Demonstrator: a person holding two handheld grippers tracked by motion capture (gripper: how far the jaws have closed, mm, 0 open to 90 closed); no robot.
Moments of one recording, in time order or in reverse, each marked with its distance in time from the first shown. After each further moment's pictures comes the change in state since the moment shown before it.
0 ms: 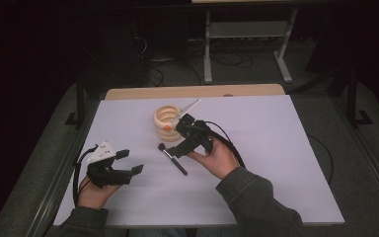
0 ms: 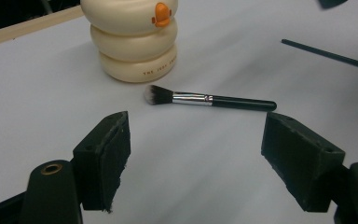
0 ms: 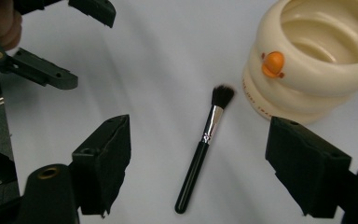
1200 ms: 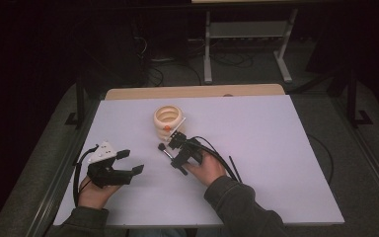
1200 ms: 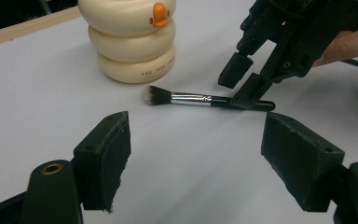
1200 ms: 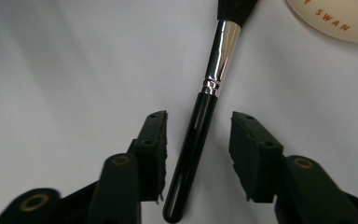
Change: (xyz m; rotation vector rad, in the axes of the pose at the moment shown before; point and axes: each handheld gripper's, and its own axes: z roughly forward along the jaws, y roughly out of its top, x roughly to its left) left arm -0.001 0.000 0.001 0.006 -0.003 0.001; right arm -0.008 -0.030 0.083 0.254 -0.005 0.102
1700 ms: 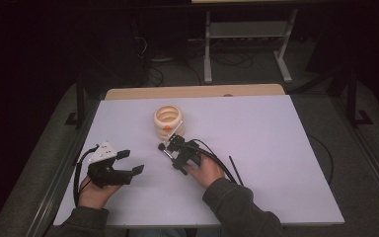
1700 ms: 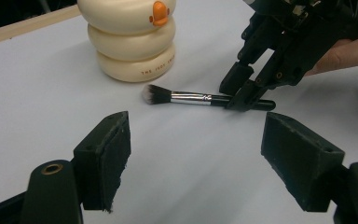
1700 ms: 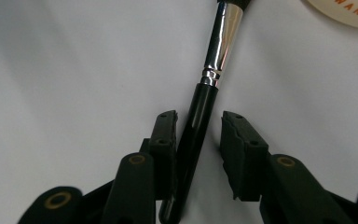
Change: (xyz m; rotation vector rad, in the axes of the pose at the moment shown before) left arm 0.000 -0.001 0.001 0.004 -0.001 -0.006; right arm 0.006 -0.002 0.009 0.036 -0.052 -0.006
